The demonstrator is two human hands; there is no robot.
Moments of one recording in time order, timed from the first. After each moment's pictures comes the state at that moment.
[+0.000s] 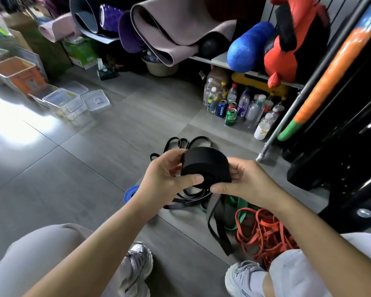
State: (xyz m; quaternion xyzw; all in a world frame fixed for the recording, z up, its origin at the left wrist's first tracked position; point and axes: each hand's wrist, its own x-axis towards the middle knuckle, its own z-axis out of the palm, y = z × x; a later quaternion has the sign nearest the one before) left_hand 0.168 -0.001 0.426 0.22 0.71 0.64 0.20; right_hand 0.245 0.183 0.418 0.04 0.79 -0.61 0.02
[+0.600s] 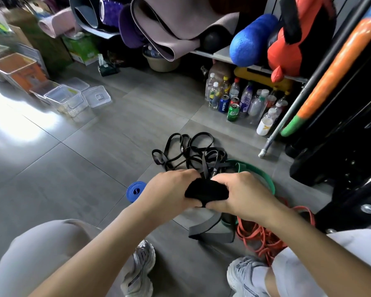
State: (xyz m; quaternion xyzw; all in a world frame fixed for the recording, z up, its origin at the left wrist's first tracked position) left_hand 0.179 -0.006 0.421 0.40 0.89 0.18 0.11; right_hand 0.255 0.162 0.413 0.05 0.95 -0.30 0.04
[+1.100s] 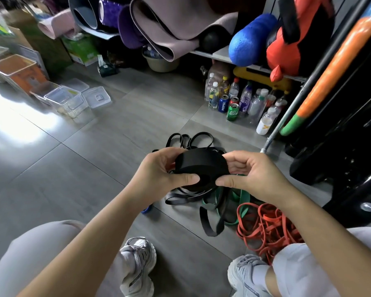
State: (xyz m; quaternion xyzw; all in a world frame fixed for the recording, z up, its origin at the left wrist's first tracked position) left_hand 0.164 -0.014 0.437 0.23 0.75 0.58 0.23; right_hand 0.251 0.180 0.428 0.04 0.77 -0.63 -0.02
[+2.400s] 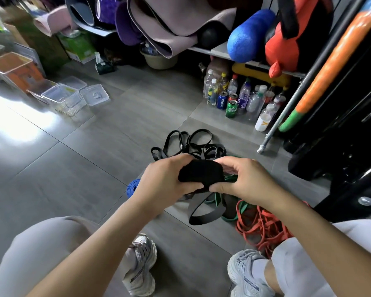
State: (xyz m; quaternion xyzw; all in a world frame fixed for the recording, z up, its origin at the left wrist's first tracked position) left_hand 0.176 -0.010 0.424 0.33 0.89 0.30 0.07; right_hand 0.252 0.172 0.413 0.06 0.88 -0.47 0.02
